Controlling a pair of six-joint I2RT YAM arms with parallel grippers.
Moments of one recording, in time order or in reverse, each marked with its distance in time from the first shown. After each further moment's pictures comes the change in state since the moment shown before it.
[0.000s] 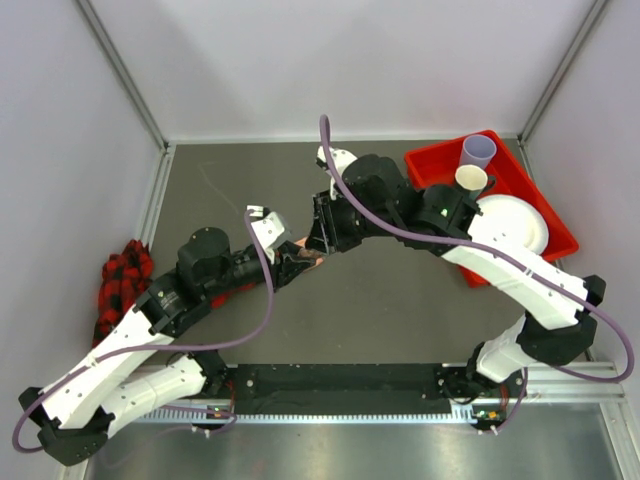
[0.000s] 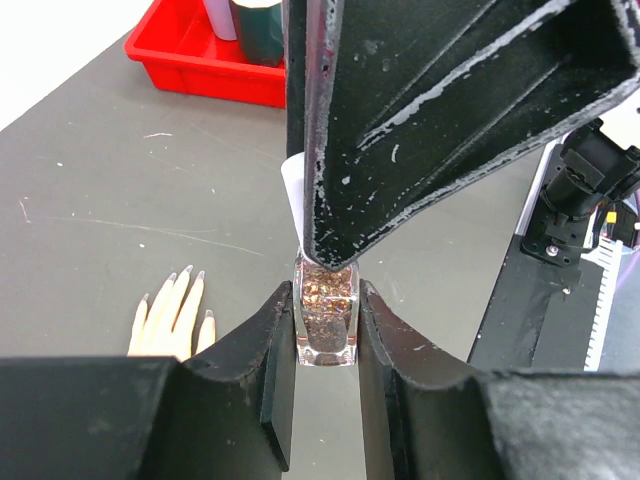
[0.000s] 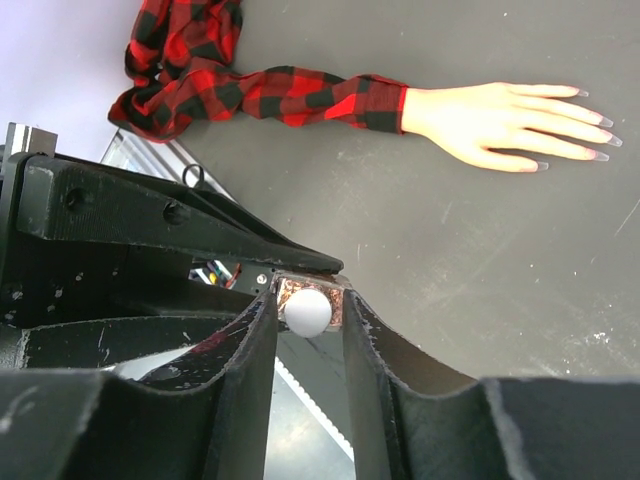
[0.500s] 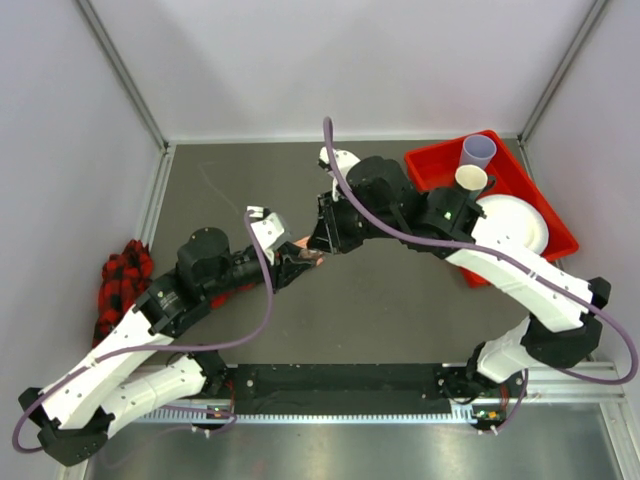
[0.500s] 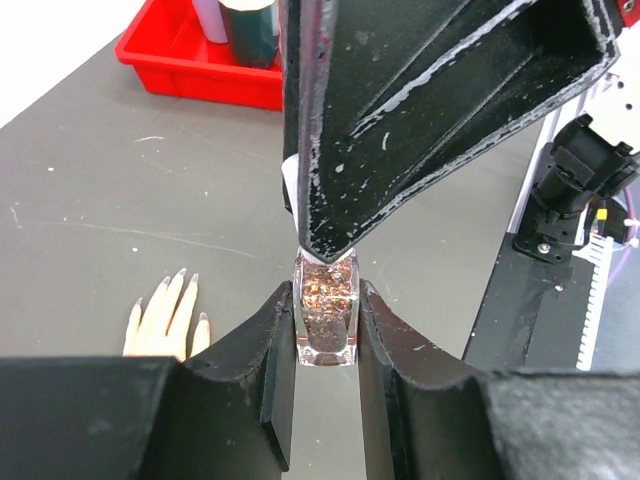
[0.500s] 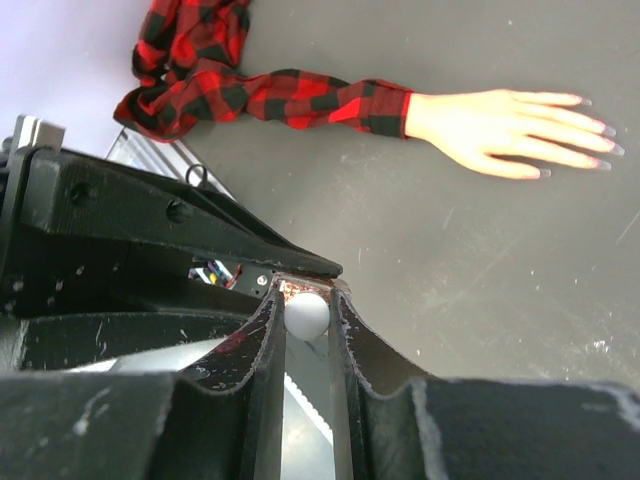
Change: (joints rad) left arm 0.000 -0.002 0.000 -0.002 0.016 0.000; right arm -0.004 -0.023 -0.034 0.029 -0.008 -0.013
